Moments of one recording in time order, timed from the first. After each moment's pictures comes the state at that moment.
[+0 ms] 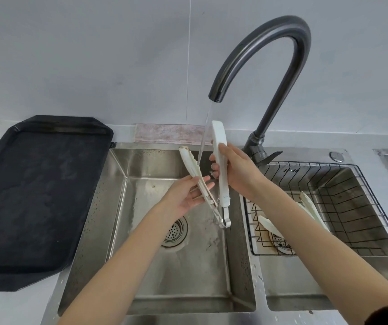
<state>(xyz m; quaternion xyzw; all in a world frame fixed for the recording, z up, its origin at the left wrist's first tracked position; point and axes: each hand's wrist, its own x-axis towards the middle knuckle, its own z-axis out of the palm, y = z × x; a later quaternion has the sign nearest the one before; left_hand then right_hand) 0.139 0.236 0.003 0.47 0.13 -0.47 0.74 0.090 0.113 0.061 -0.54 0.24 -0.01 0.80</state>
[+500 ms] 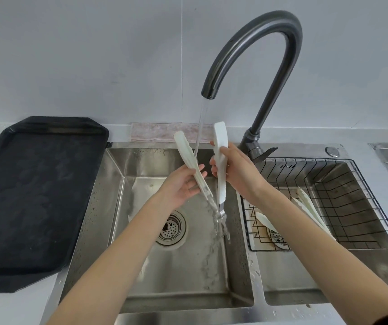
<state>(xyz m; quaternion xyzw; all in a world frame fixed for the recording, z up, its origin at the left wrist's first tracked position) 0.150 0.229 0.008 0.47 0.12 -0.47 0.74 0.073 0.109 0.058 -0.61 0.22 -0.01 0.77</state>
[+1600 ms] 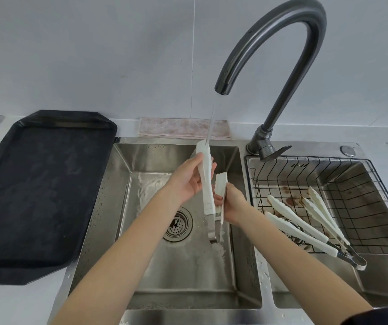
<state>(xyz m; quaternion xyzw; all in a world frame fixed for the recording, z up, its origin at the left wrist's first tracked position) 0.155 0.228 0.018 0.44 0.15 -0.46 0.76 0.080 0.133 -0.037 -0.23 0.45 0.06 0.86</state>
